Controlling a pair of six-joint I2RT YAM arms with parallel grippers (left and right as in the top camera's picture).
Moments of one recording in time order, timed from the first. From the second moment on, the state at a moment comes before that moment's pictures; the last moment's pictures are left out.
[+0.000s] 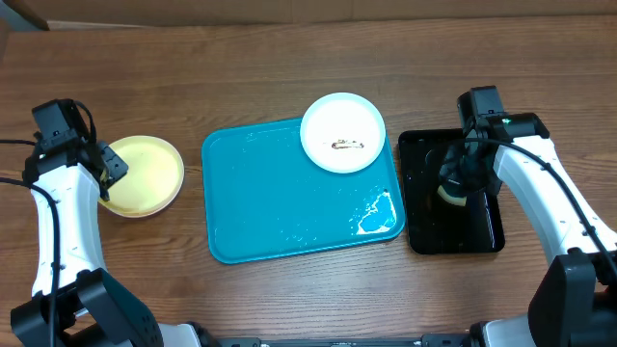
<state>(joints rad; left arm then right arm) 0.44 1.58 1.23 -0.81 -0.20 -0.33 0.10 1.64 1.22 -1.06 0.09 0.51</state>
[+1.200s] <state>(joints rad) -0.53 1.58 0.95 -1.15 0.15 -0.18 0.10 1.64 1.22 -1.08 0.09 0.51</state>
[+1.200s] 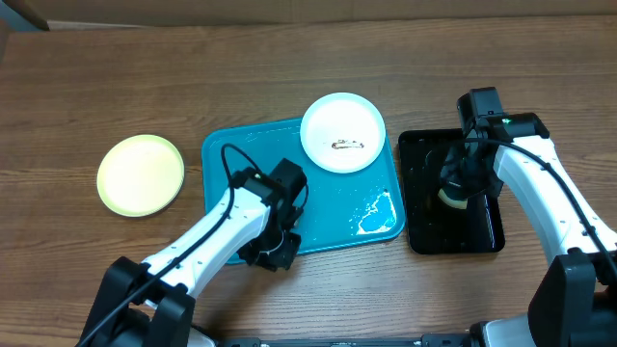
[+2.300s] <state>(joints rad) -0.46 1.58 0.85 -1.02 0.14 -0.63 0.10 1.64 1.22 -1.08 0.09 0.51</state>
